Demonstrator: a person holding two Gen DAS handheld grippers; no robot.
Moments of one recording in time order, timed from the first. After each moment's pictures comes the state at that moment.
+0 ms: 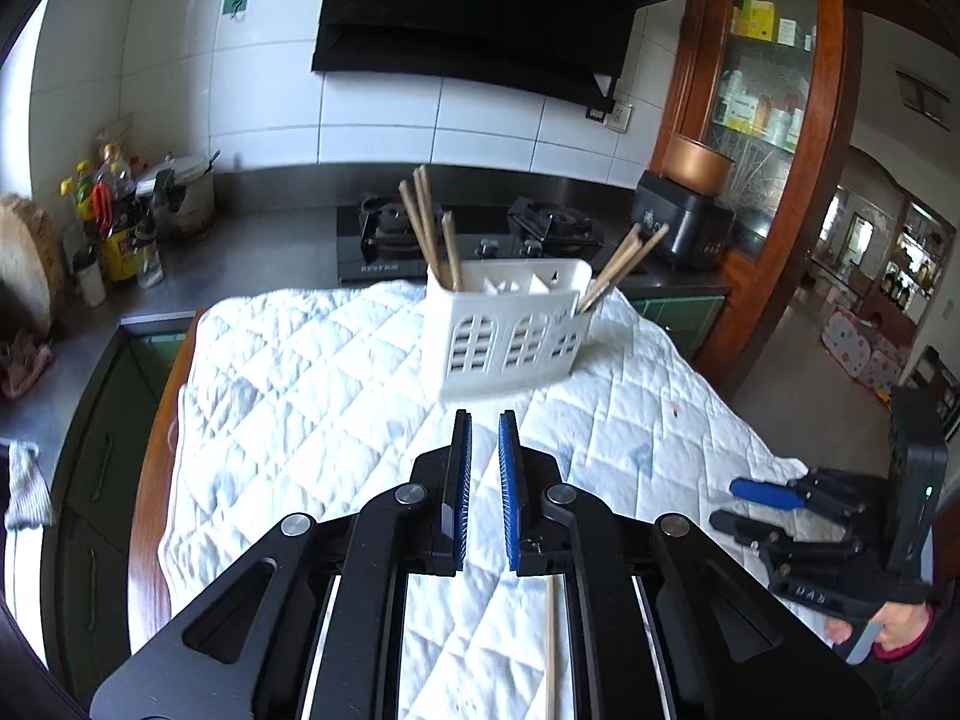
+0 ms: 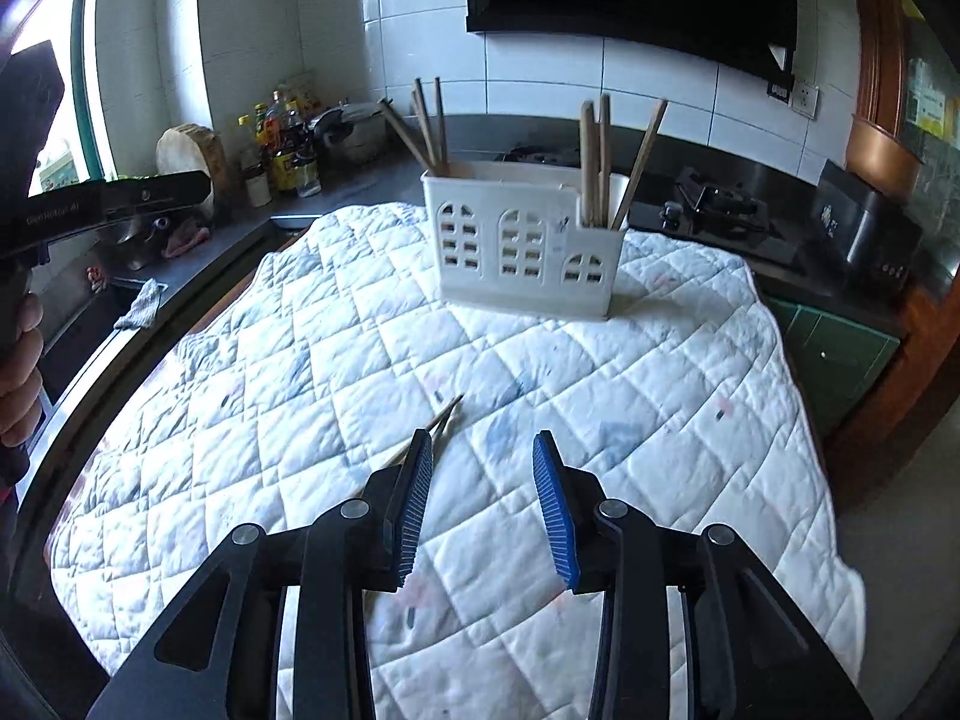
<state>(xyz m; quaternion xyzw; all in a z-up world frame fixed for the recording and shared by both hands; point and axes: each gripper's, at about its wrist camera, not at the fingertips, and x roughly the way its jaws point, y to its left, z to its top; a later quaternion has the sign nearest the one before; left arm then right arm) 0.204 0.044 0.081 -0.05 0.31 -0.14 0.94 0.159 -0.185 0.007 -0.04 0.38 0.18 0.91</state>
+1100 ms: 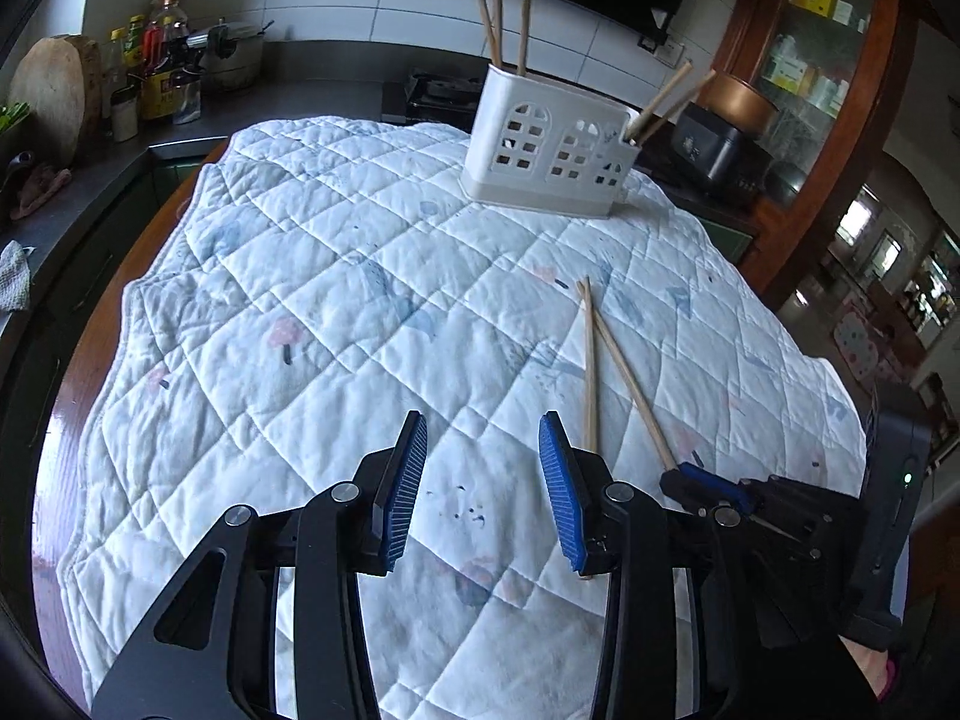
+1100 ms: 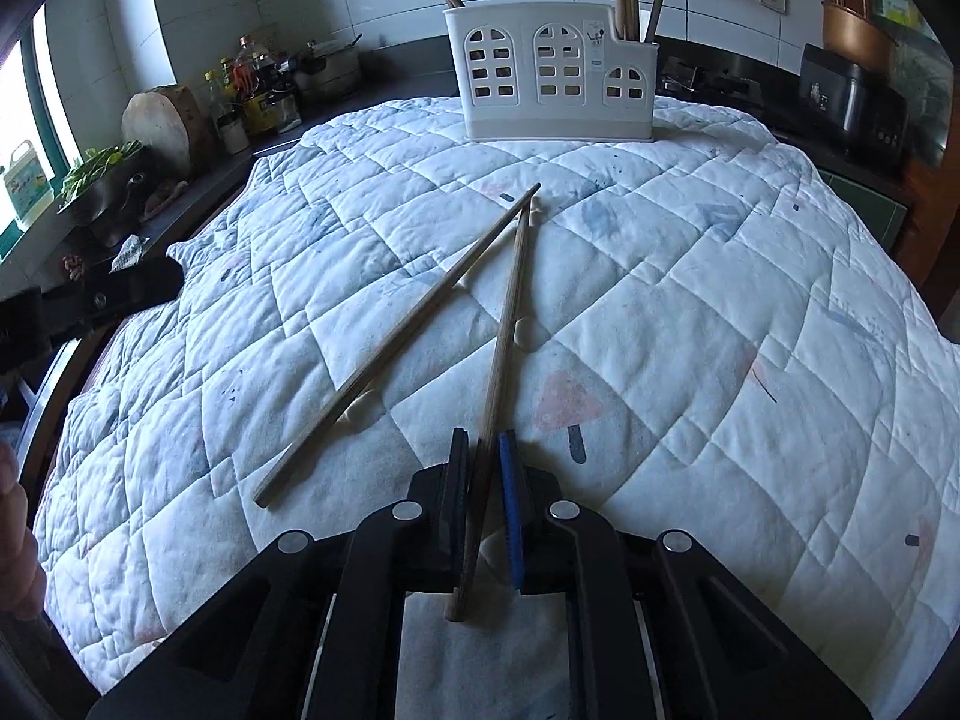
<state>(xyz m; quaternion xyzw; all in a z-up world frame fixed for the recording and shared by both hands) 0.135 0.052 -0.051 -0.09 0.40 -0.12 0.91 0.118 -0.134 -0.097 0.01 0.43 0.13 0.89</state>
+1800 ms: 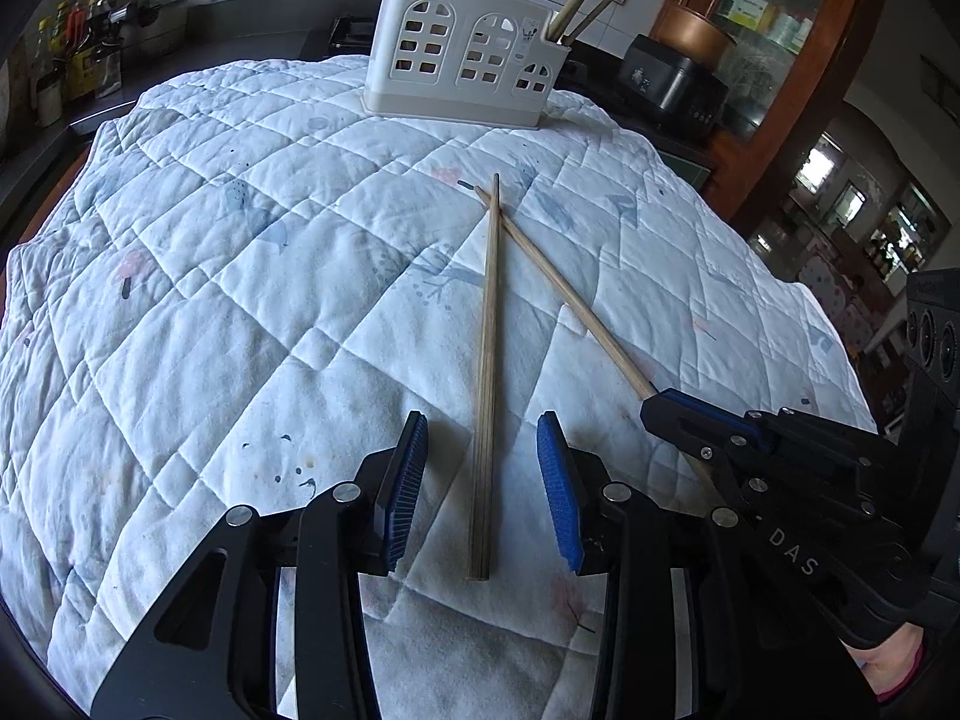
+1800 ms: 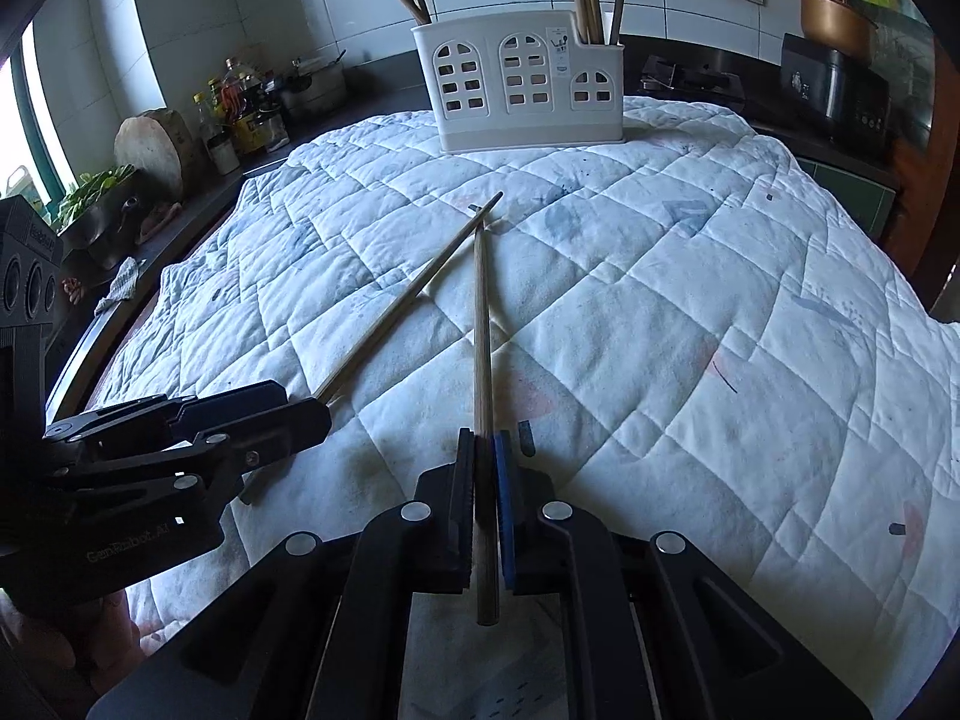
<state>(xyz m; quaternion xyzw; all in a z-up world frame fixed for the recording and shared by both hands) 0.143 -0.006 -0.096 -0.07 0.44 -0.17 0.88 0.113 -0.156 -0.091 0.03 0.42 0.12 0.90</state>
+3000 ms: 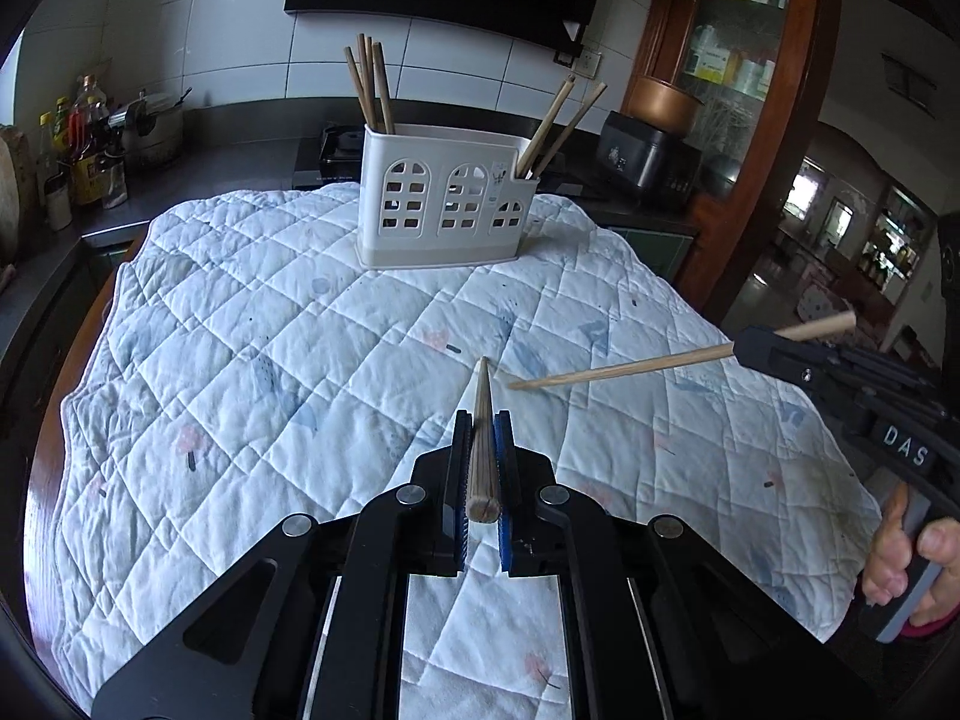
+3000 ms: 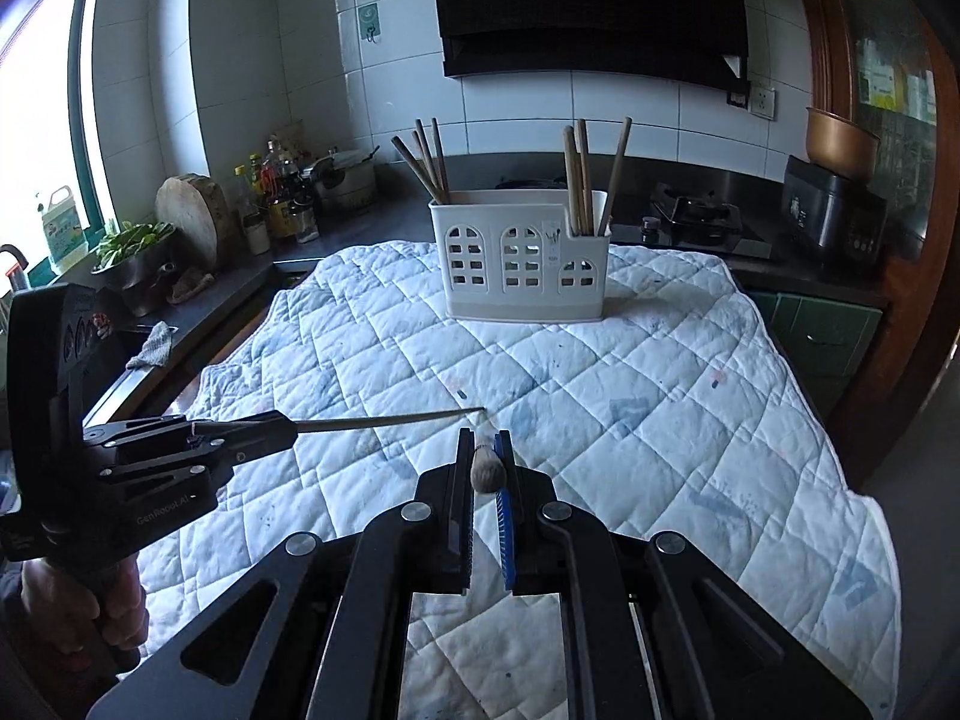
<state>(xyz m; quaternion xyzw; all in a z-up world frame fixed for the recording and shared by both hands) 0.150 -0.002 -0.010 -0.04 0.34 -0.18 0.92 0.123 -0.189 0.034 -0.01 0.32 0.16 0.93</state>
